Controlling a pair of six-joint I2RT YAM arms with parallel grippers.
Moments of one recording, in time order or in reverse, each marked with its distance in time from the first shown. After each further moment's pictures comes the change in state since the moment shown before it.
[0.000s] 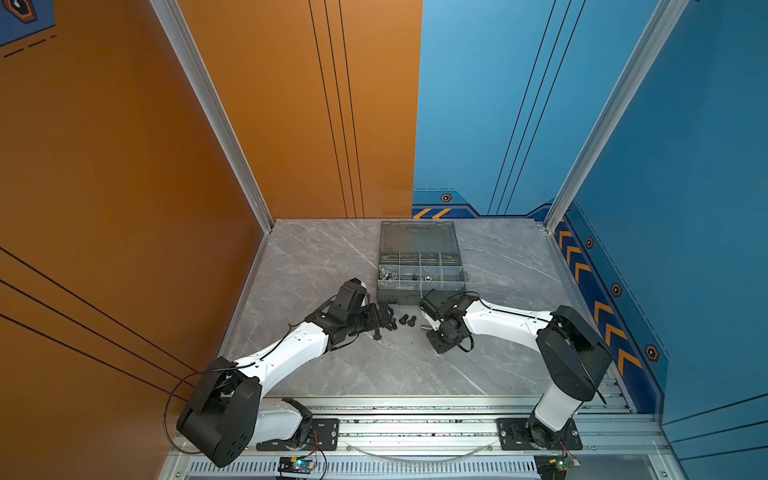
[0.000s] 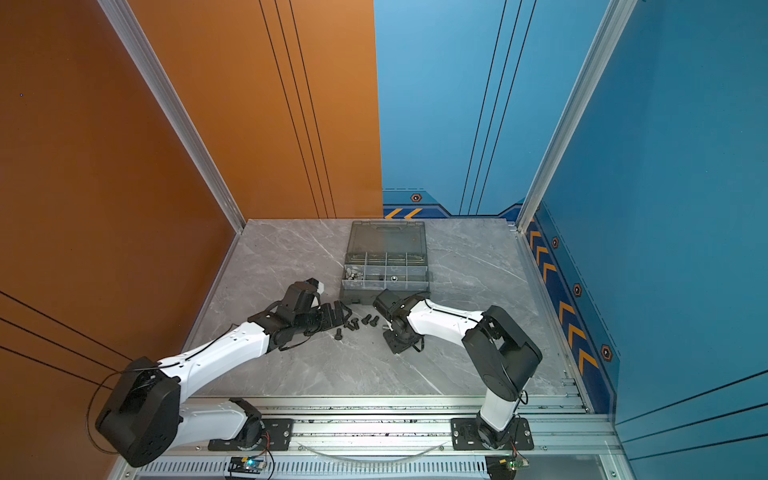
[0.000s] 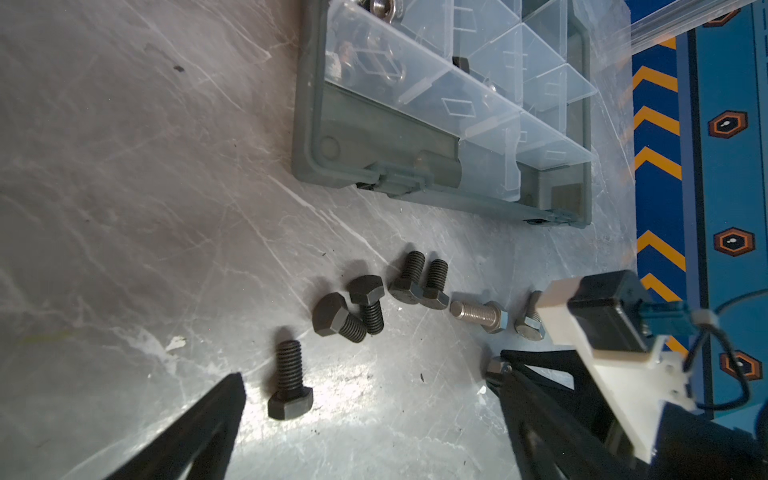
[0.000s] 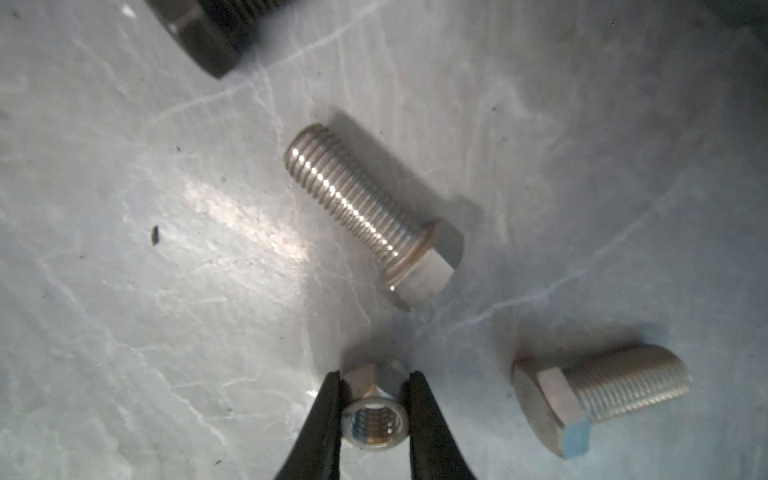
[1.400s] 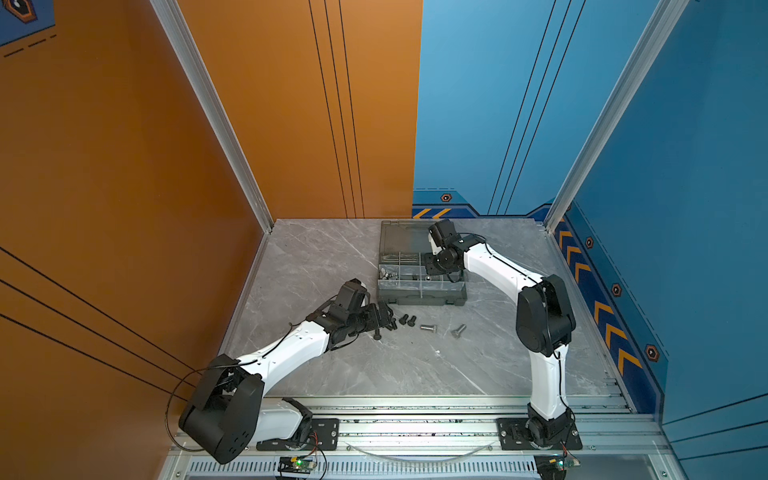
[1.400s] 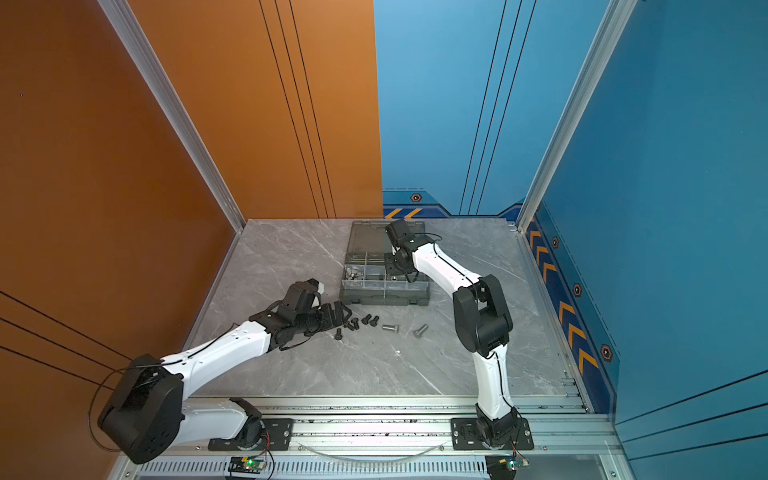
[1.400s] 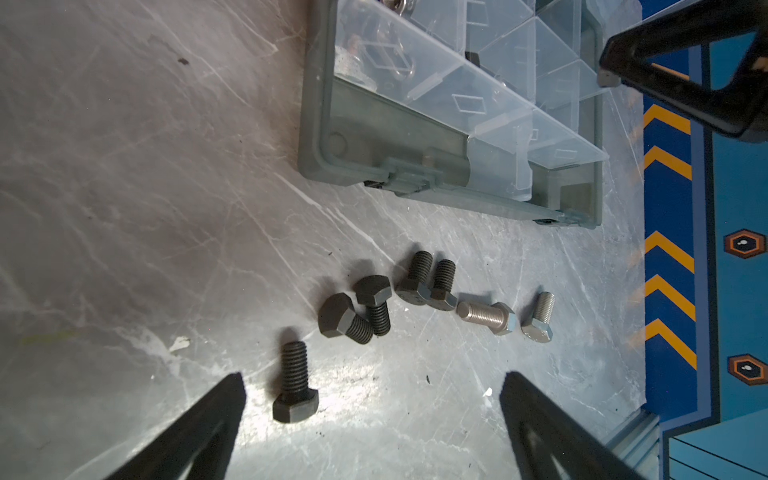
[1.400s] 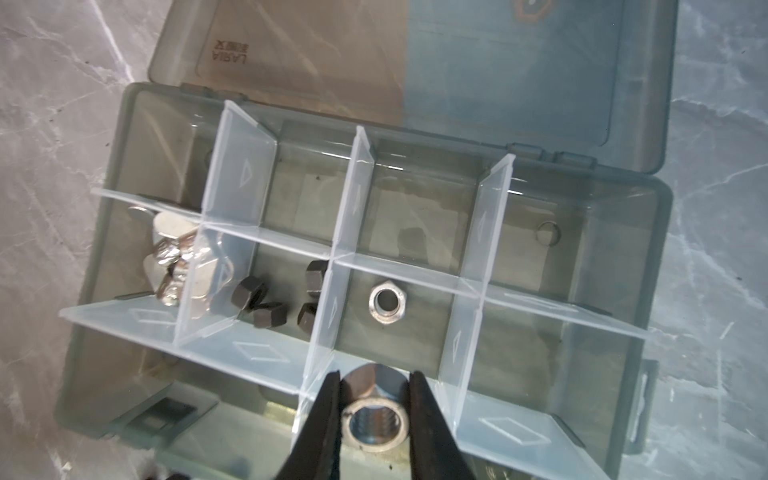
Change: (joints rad) left arm 0.007 0.016 0.000 0.000 0.000 0.000; right arm -0.282 0.370 0.704 -0.002 0.002 0.072
